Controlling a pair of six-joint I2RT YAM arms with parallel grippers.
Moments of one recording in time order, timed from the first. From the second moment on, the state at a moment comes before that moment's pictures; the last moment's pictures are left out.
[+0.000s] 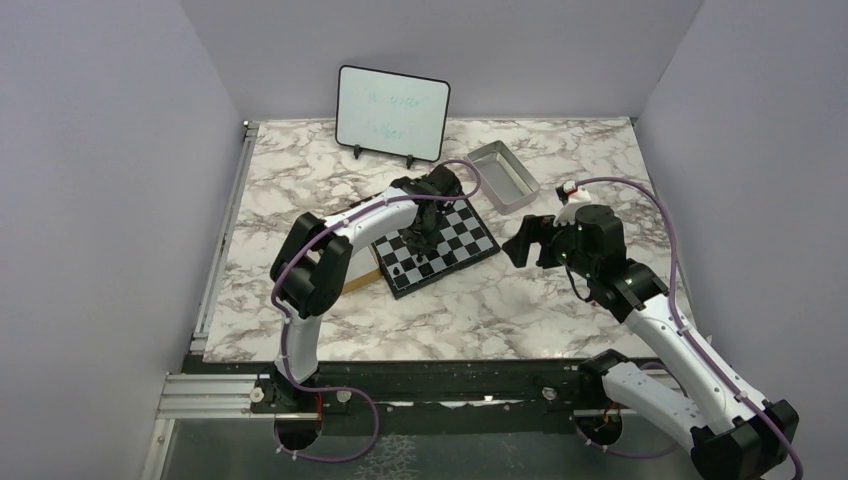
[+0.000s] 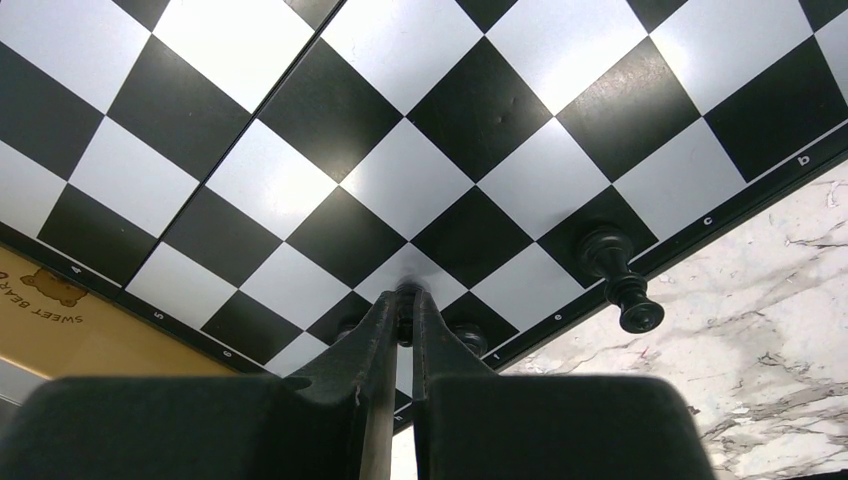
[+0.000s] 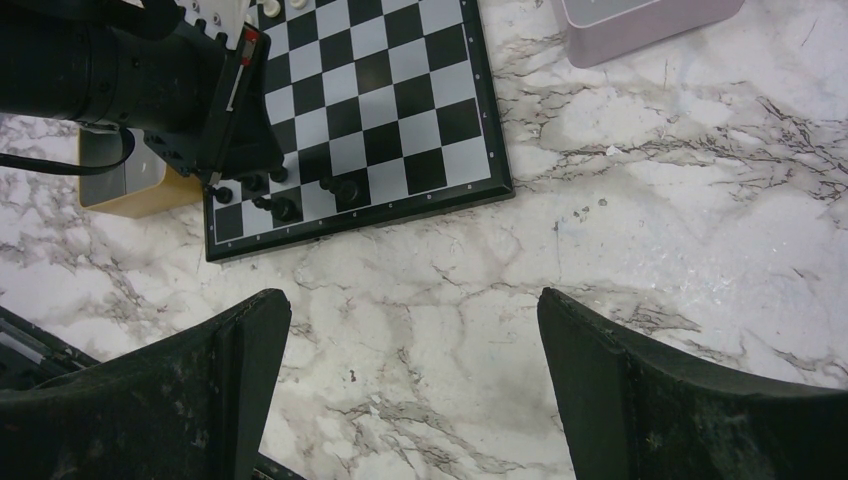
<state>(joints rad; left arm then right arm) -0.69 1.98 1.55 -0.84 -0.10 -0.35 0.43 0.85 0.76 -0.40 -0.07 0.32</state>
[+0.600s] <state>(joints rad) -0.69 1.98 1.54 -0.83 -0.10 -0.35 0.43 0.85 0.76 -0.40 -0.07 0.32</state>
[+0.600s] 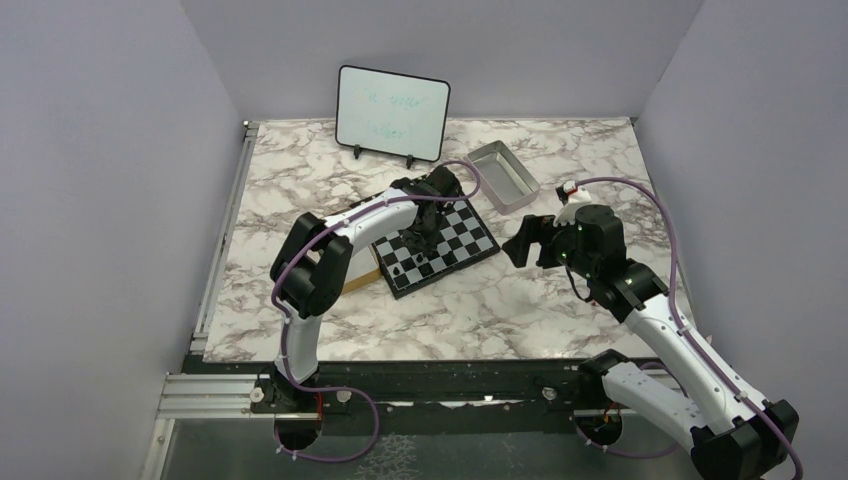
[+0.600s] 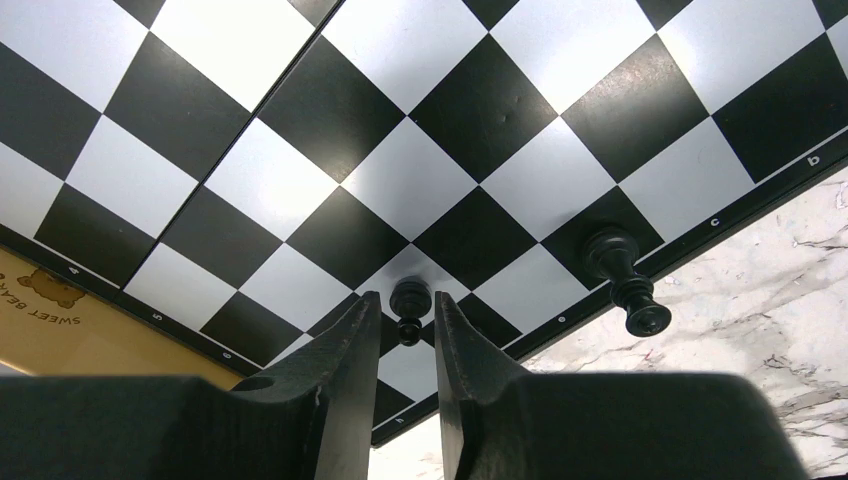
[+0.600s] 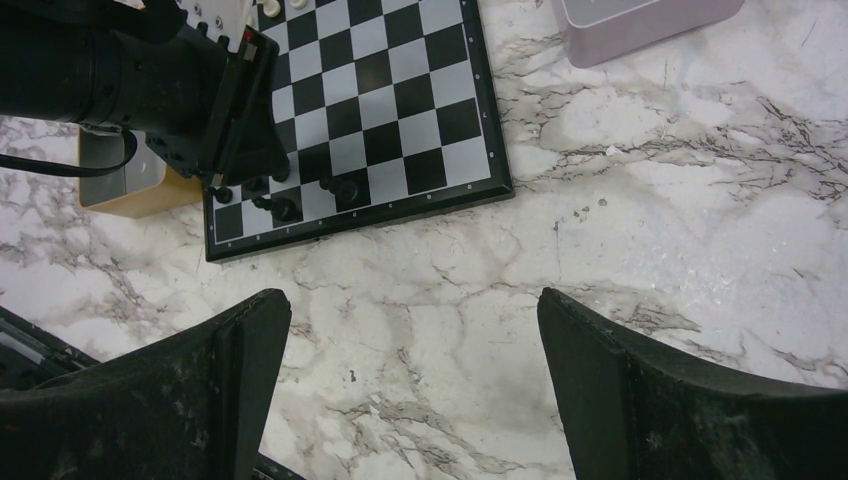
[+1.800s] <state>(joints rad) -0.33 1.63 1.36 -0.81 -0.18 -0.28 0.43 0.87 0.76 -0.40 -0.09 0.33</state>
